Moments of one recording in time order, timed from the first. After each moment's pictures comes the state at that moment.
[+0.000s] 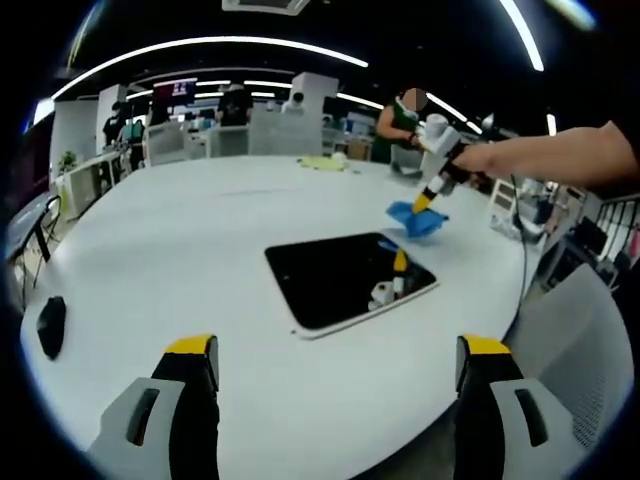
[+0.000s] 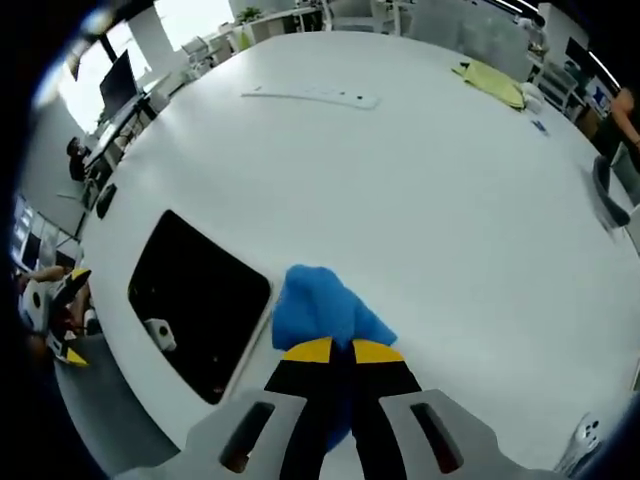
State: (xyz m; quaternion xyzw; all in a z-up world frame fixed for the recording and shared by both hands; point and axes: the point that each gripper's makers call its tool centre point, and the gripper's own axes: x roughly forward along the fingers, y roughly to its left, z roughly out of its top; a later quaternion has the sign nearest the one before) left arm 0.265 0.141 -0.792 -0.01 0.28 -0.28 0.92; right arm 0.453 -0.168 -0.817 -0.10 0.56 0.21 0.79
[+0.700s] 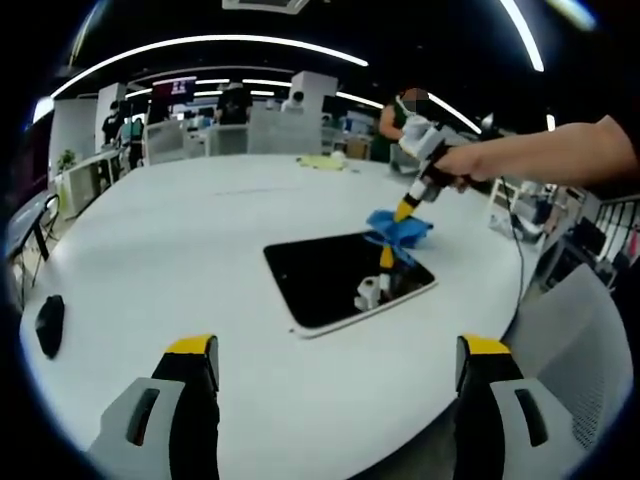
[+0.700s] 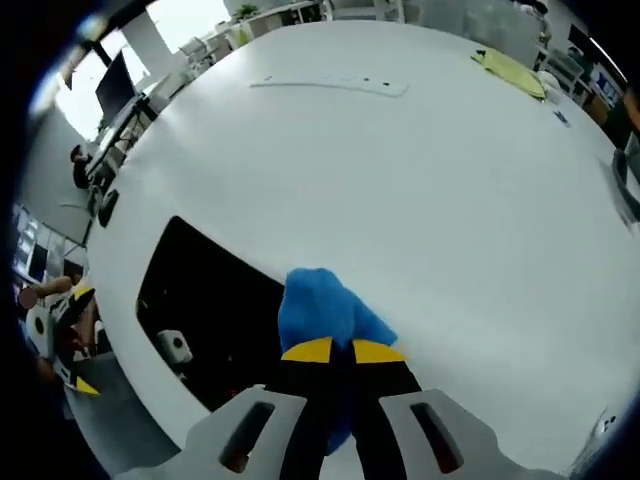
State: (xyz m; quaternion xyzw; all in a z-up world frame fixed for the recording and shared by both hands) left arm 0.264 0.140 -0.792 -0.02 0.28 -0.28 0.92; right arm 0.450 -0.121 -0.842 -0.08 0.58 0.22 0.78
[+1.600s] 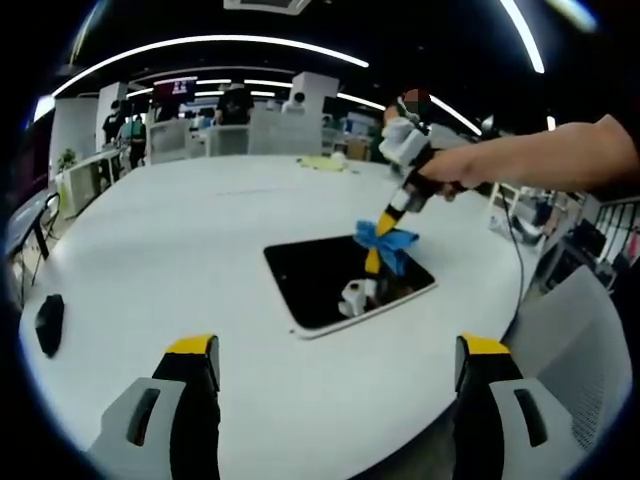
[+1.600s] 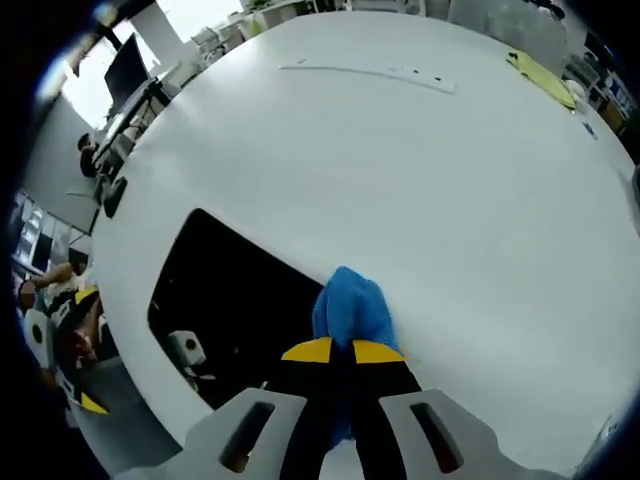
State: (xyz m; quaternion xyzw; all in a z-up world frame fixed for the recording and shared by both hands) left arm 0.264 0.141 -0.792 -0.02 0.28 -0.28 0.92; right arm 0.442 -0.067 -0.852 -0.09 0.59 0.24 0.77
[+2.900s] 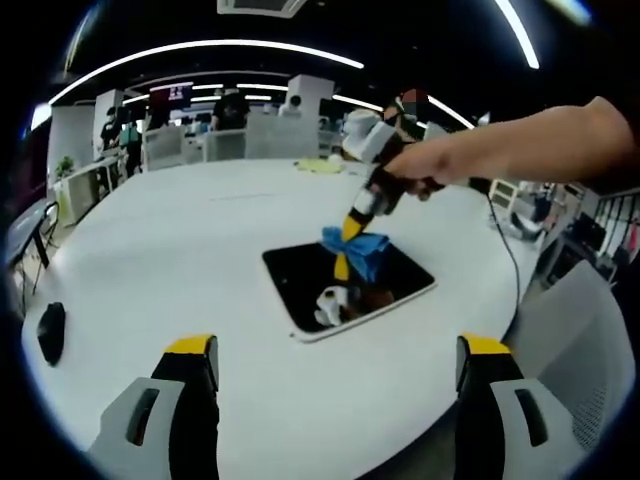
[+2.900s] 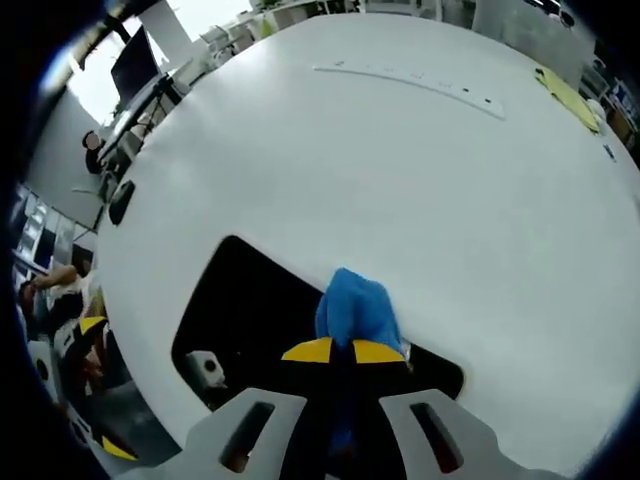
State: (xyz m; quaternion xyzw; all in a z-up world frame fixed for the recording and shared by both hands) left arm 0.265 0.140 -0.791 -0.01 0.27 -0.28 0.92; right arm 0.444 0.001 -0.851 -0.09 0.58 0.26 0.76
